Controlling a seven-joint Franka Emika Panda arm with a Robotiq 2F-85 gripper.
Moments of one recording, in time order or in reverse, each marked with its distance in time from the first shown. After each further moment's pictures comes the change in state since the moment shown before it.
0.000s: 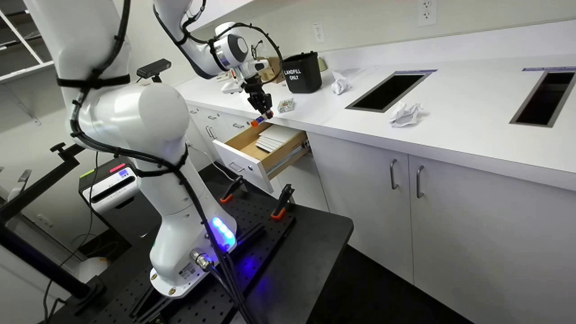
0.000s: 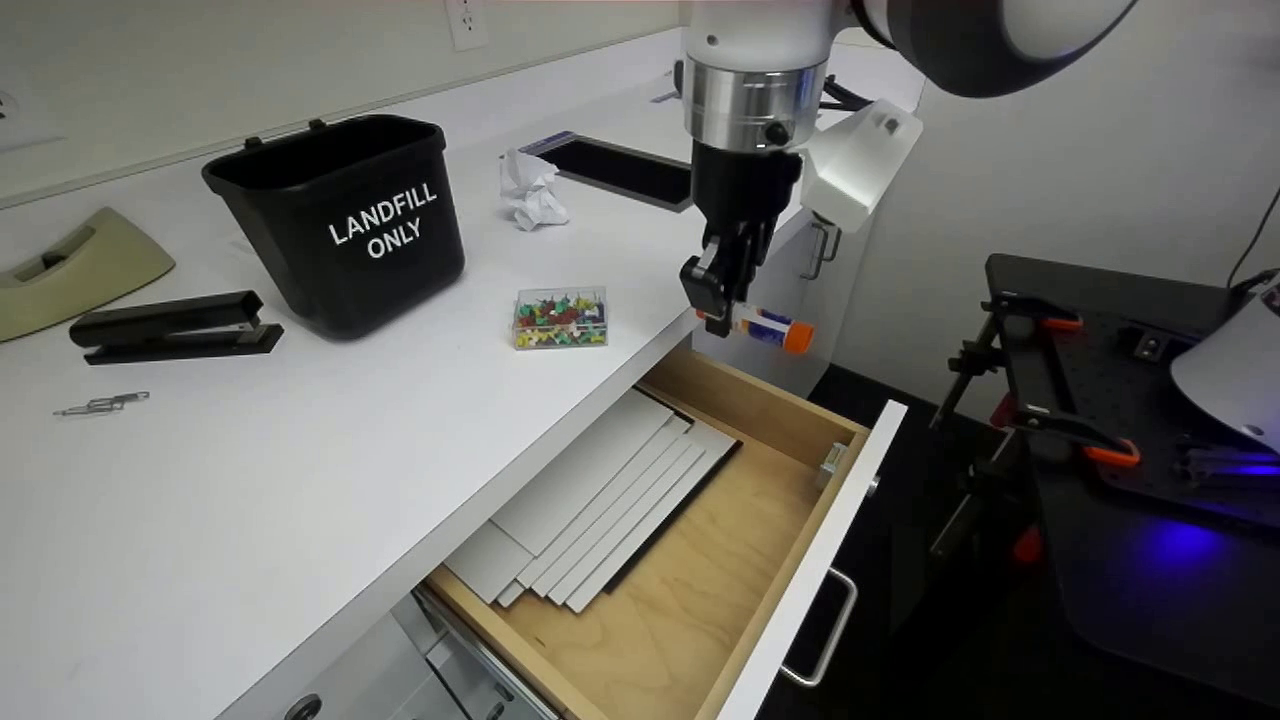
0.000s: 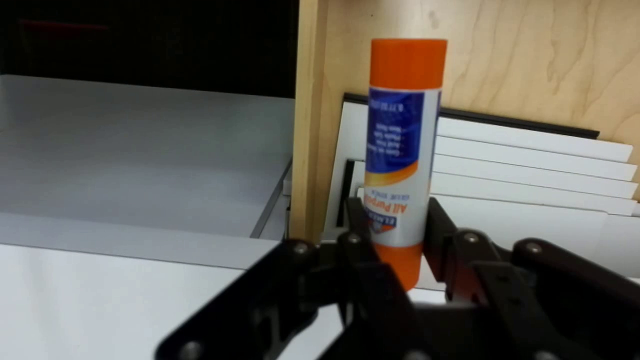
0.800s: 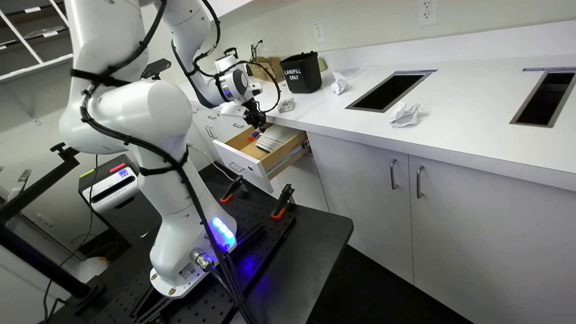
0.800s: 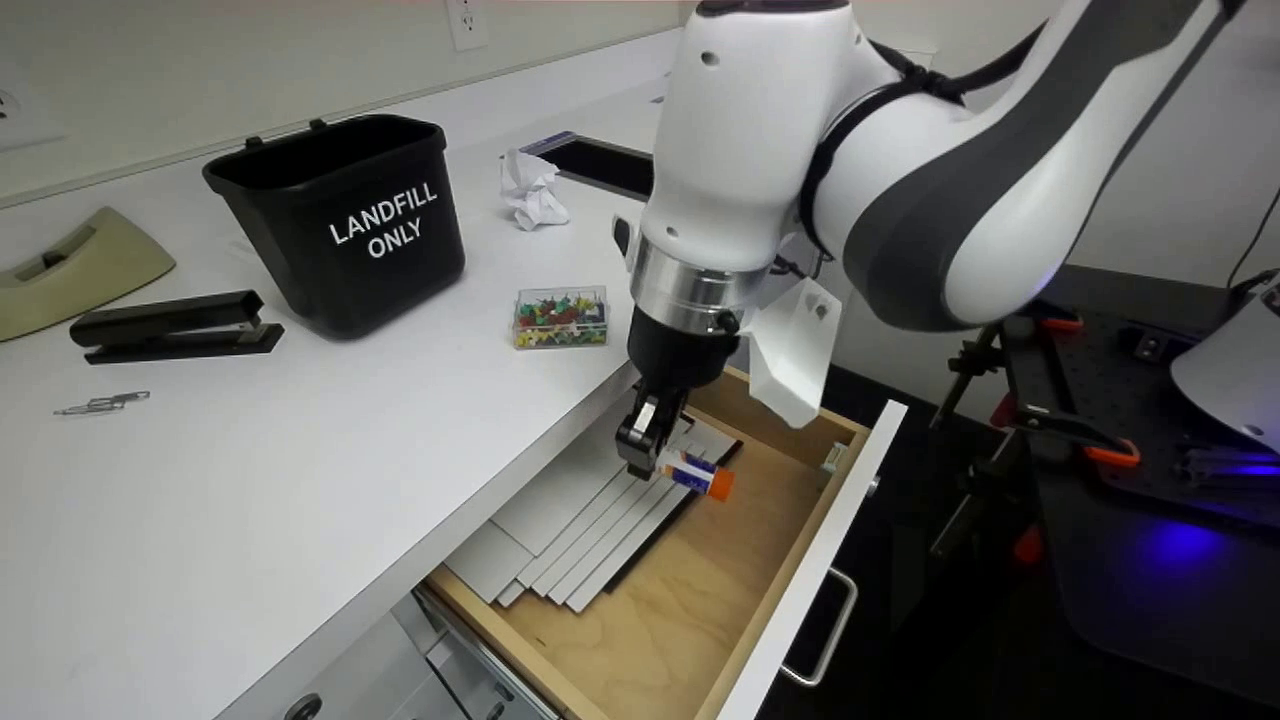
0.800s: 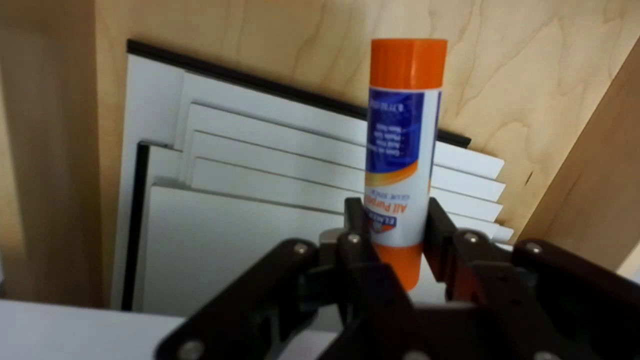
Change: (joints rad) arm 0.132 0.311 -0.012 0.120 0.014 0.386 -0.042
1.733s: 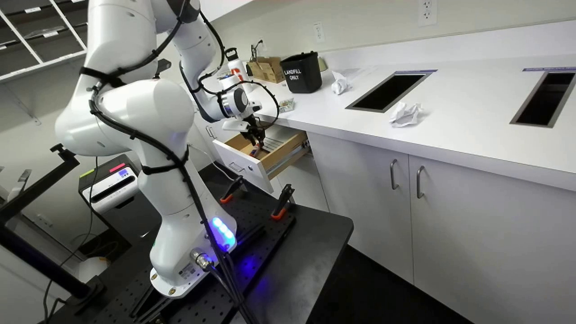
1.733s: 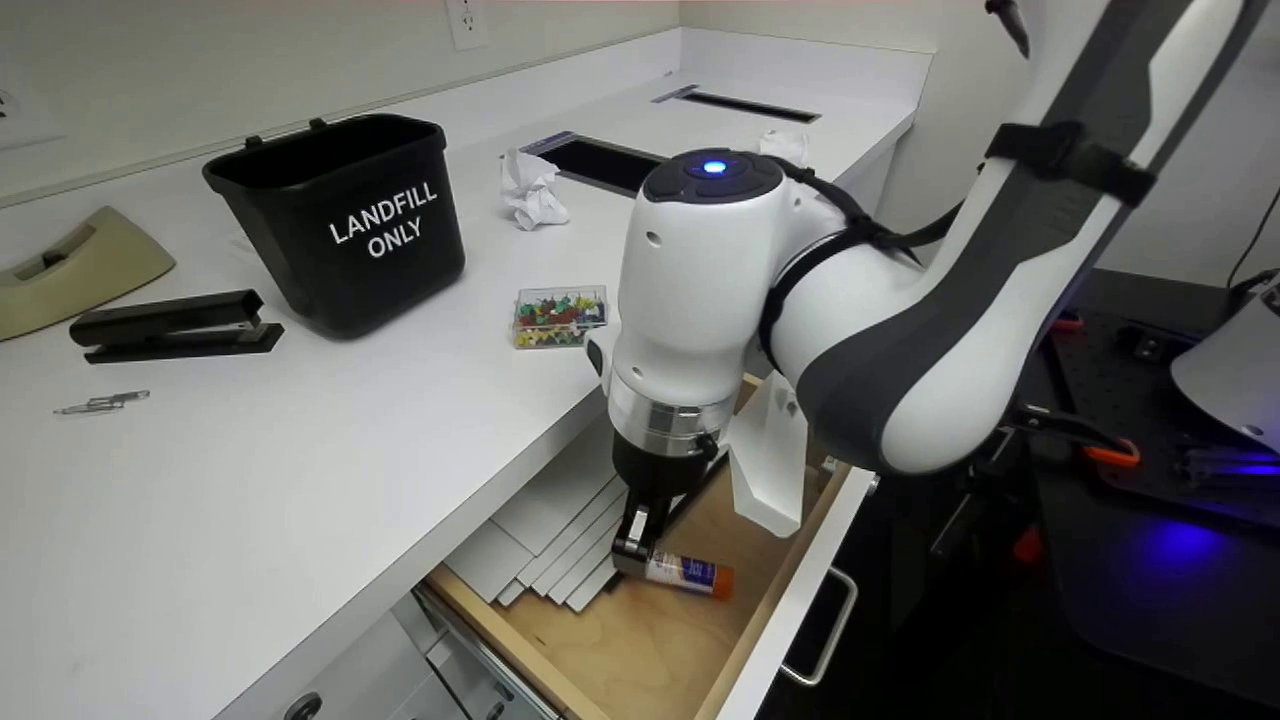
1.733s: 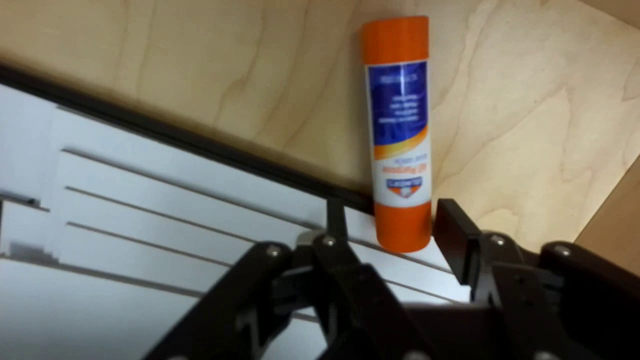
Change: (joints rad) arm 0.092 0.207 -0.019 0.152 0.107 0.000 -0.136
